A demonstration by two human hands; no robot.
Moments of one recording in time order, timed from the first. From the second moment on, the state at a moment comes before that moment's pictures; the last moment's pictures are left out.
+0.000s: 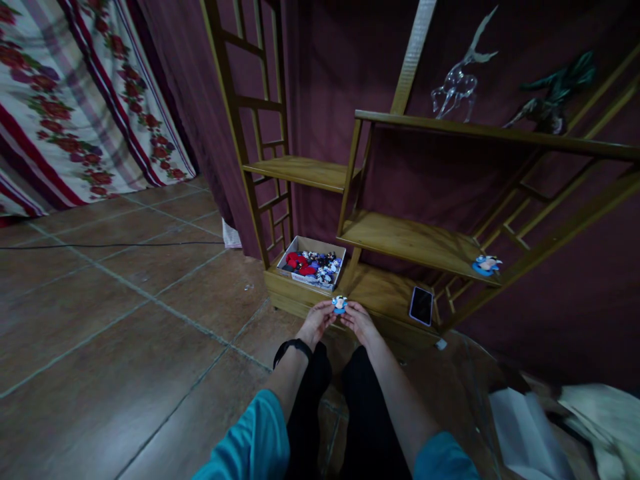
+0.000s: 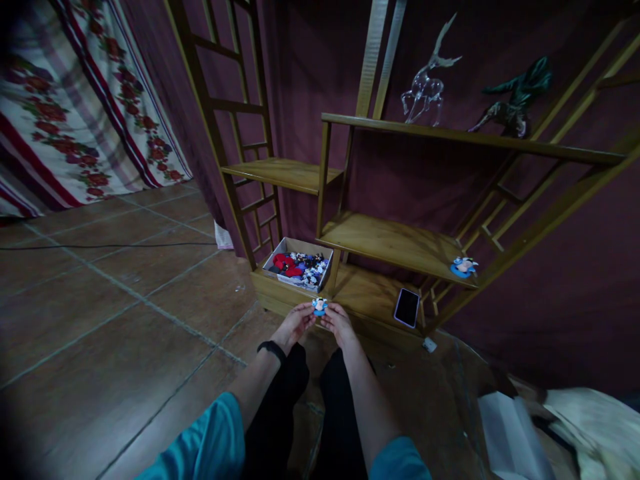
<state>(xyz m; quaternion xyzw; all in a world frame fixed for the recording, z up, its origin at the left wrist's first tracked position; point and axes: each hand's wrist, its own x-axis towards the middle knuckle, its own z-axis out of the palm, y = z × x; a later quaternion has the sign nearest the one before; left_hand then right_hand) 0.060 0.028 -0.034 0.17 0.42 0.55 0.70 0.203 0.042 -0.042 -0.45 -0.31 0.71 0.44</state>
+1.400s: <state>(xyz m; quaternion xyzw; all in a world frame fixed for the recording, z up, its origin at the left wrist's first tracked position) 0.068 0.031 -0.034 0.16 0.41 0.55 0.71 0.209 0.045 -0.037 -0.46 -0.31 0.71 0.42</state>
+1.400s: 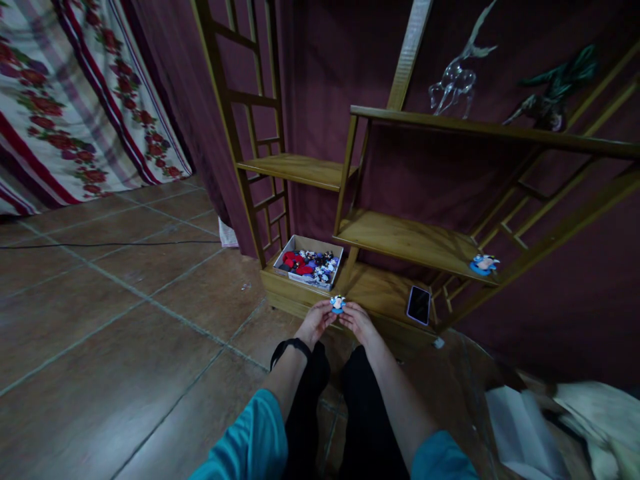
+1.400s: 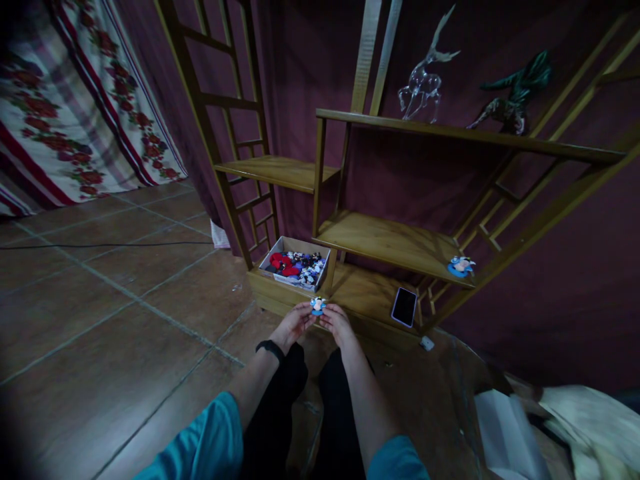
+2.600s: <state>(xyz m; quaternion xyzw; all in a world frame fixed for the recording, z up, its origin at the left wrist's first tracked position) 0.066 0.032 -0.036 0.14 0.41 0.55 0.71 0.205 0.038 -0.031 -0.45 -0.33 0.71 0.44</state>
